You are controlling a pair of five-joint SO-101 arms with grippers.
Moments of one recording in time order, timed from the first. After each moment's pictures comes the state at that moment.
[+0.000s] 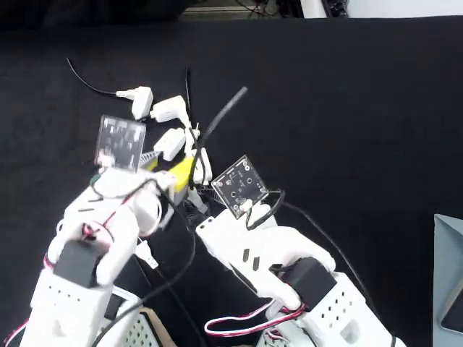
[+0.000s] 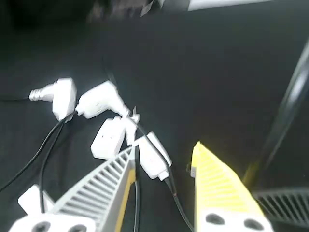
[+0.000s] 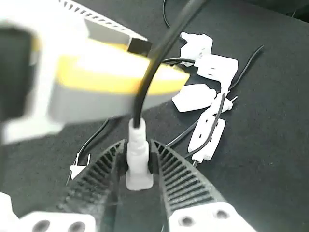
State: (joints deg) left arm 16.1 -72.0 54.4 54.0 4.2; right arm -42.5 -76.1 67.0 49.5 -0.7
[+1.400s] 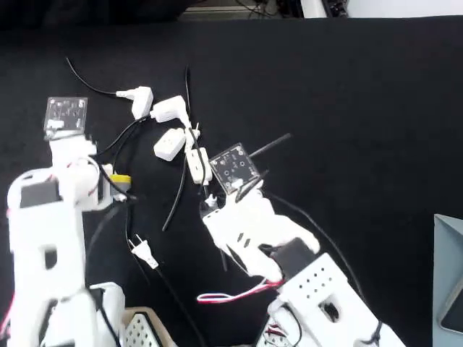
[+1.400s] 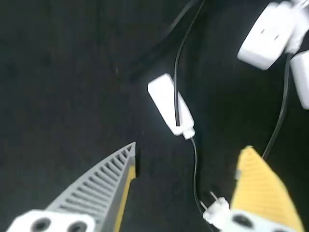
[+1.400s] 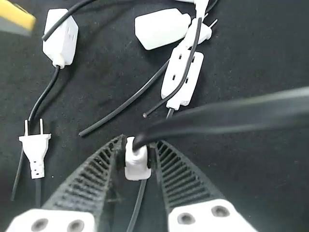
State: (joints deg) left arm -17.1 -40.4 42.3 68.7 -12.0; right arm -35.8 -62.3 71.9 44.8 -2.2
